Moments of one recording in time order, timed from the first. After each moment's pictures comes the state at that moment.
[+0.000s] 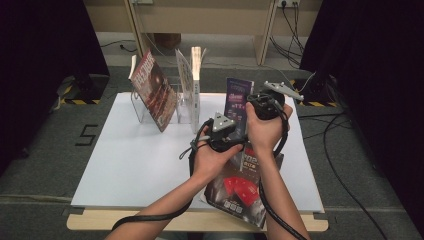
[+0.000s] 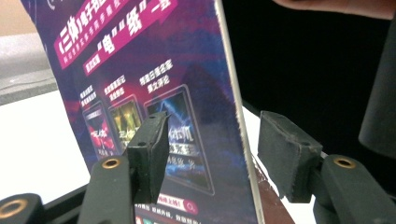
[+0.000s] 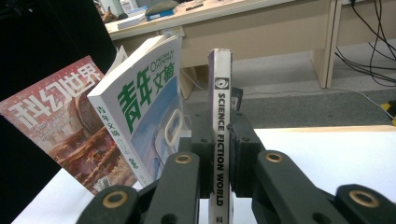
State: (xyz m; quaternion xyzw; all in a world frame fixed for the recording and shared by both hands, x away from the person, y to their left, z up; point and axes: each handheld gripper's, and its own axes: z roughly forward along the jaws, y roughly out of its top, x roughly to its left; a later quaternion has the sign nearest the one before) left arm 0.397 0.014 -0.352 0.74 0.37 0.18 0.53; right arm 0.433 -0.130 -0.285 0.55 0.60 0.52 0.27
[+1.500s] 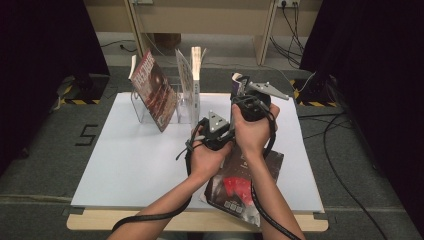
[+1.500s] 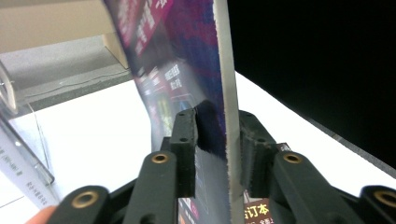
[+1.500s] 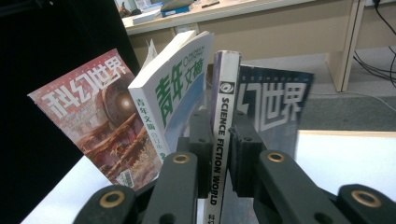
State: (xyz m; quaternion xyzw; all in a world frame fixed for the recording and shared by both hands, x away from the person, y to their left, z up) left arm 0.399 0.030 -0.356 0.73 0.39 0.22 0.51; right arm 0.425 -0.097 -0.282 0.52 0.62 0.53 0.26
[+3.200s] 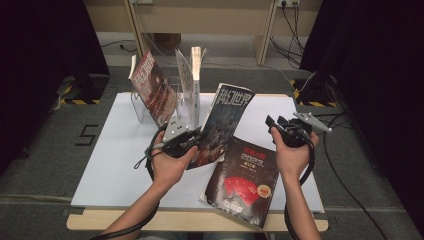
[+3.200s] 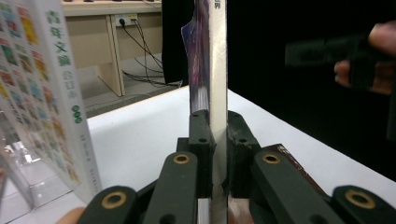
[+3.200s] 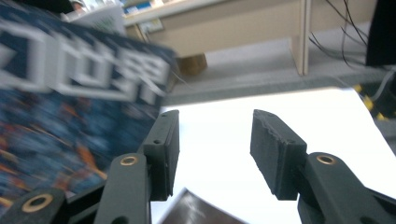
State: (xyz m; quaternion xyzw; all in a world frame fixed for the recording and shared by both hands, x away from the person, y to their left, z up) left arm 0.369 0.119 -0.348 0.71 0.35 0.23 0.57; right arm 0.405 -0.209 -0.354 0.57 0.58 0.51 0.27
